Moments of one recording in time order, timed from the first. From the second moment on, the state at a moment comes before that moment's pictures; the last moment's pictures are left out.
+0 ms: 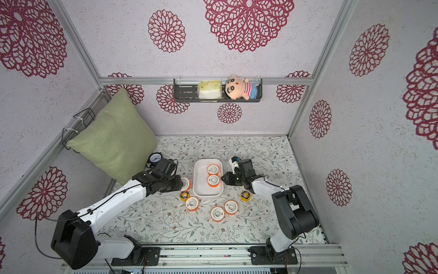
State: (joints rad) left arm -0.54 1.40 1.03 -0.66 0.01 -0.61; right arm 0.41 1.60 0.82 0.00 -0.45 0.47
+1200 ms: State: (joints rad) left arm -0.73 1.97 1.49 -0.79 0.15 -0.41; right arm 0.41 1.64 0.82 0.04 -0.50 0.47
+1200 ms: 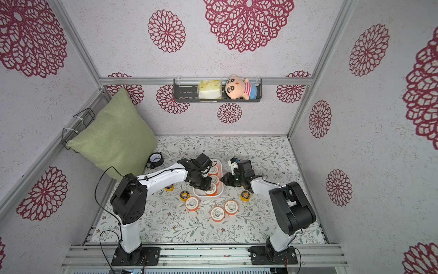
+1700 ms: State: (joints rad) left arm -0.75 2.03 1.53 -0.82 0.14 -0.39; right arm 0.41 1.64 0.82 0.04 -0.50 0.47
